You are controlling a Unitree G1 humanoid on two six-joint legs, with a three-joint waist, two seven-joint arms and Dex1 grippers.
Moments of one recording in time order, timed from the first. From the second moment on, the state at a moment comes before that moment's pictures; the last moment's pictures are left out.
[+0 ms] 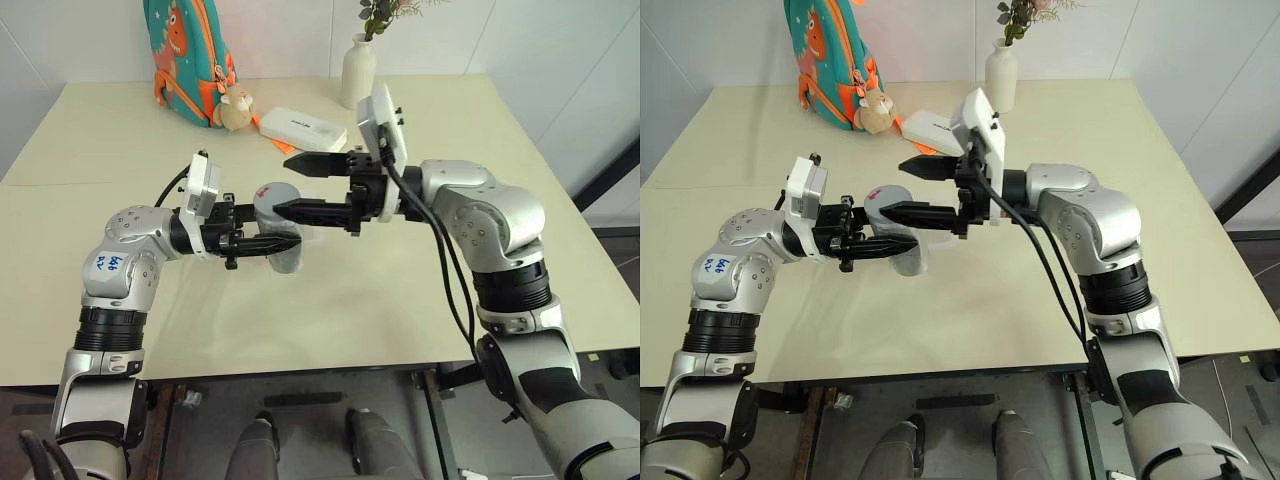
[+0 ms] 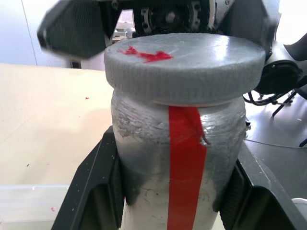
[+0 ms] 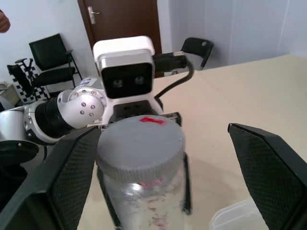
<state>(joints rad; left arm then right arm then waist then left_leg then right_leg) -0.70 0.58 0.06 0.13 -0.56 0.39 -1.28 -1.01 -0.35 0.09 0.02 0.59 0.75 1.00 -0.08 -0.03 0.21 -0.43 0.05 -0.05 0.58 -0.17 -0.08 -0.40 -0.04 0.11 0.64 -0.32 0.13</state>
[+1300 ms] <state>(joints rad) -0.70 0.58 0.06 0.13 -0.56 0.39 -1.28 -1.05 -0.31 0.15 0.03 0.57 0.77 1.02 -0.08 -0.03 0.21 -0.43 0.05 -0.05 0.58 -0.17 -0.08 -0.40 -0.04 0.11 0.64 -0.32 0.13</state>
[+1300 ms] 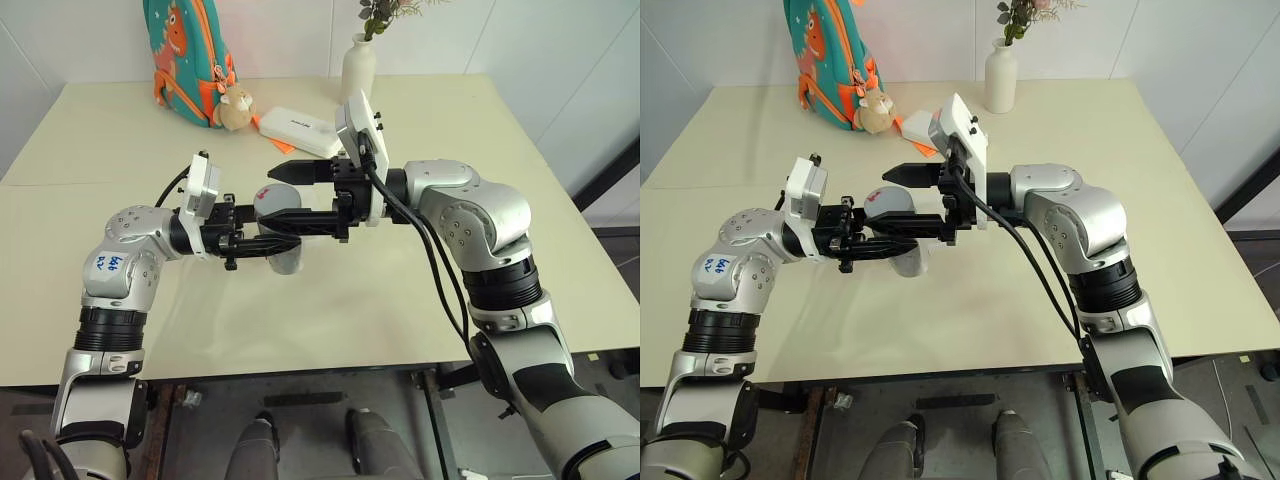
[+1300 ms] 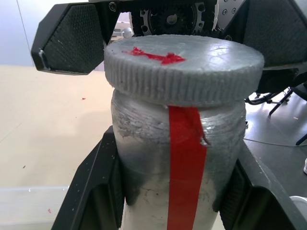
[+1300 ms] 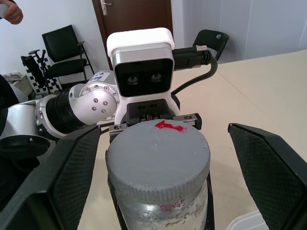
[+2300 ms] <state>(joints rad) -0.69 0.59 0.06 0.11 -0.57 0.39 -1.27 -0.89 -0.39 -0.05 -0.13 0.69 0.82 0.84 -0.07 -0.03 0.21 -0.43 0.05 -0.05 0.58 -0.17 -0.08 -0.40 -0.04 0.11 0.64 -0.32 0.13</state>
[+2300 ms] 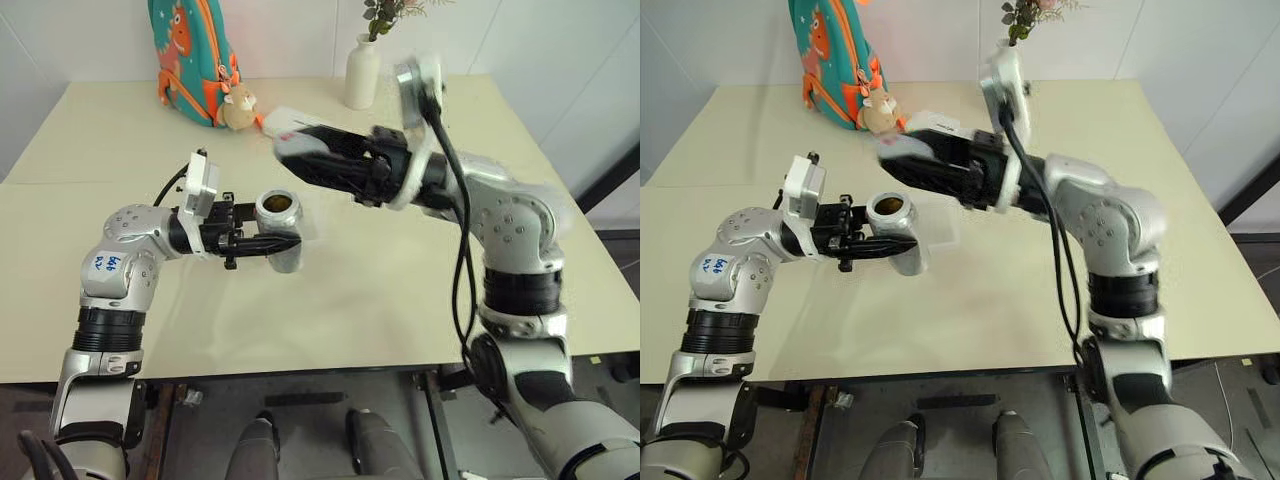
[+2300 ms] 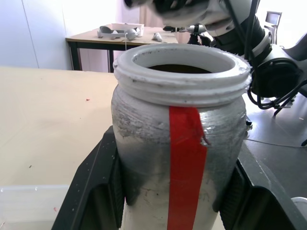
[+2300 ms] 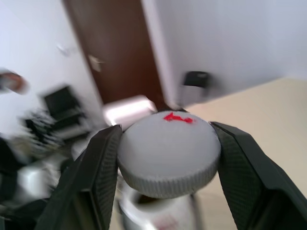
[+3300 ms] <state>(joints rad) -0.76 0.62 0.08 0.21 -0.54 0.36 -1.25 -0.41 -0.55 -0.17 0.13 0.42 0.29 0.80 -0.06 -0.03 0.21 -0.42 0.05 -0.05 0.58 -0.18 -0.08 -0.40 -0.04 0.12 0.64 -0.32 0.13</state>
